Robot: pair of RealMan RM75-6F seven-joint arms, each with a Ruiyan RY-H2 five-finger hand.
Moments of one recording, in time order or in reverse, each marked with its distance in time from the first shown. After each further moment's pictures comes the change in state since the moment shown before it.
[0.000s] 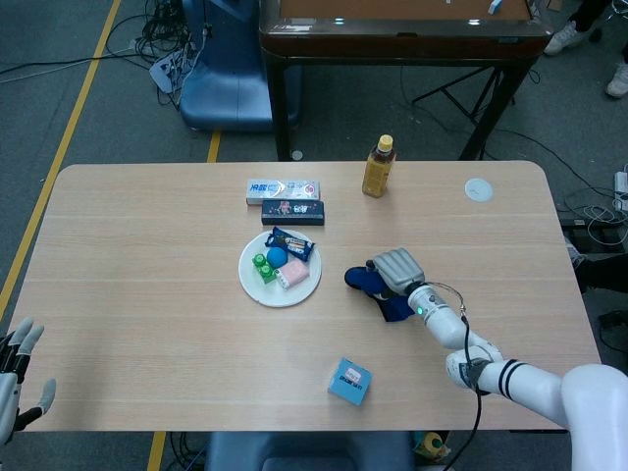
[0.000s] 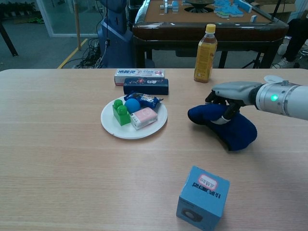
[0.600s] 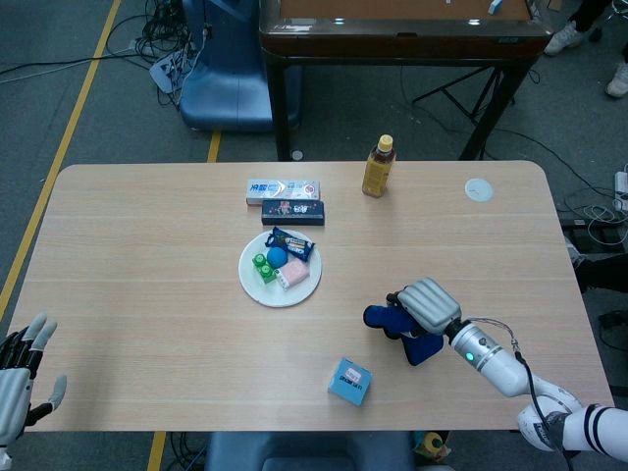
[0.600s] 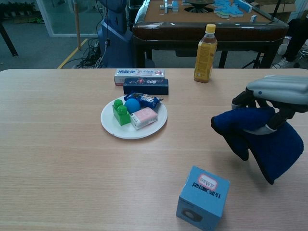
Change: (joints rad) left arm -0.023 -0.005 0.000 -0.026 0.020 -0.024 0.033; right arm -0.166 0.323 -0.179 -0.386 -0.332 0.273 0.131
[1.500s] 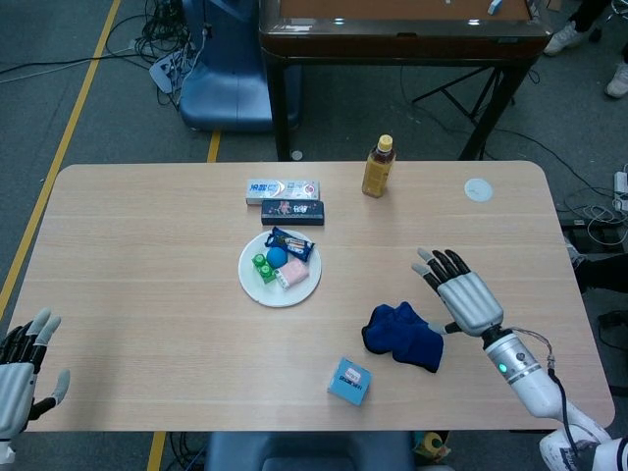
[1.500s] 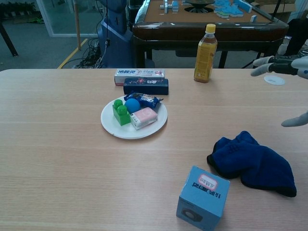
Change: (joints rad) left arm -0.021 -0.009 -0.014 0.012 -0.003 -0.012 -0.001; right arm -0.156 0.087 0.008 -0.109 0.090 0.244 -0.189
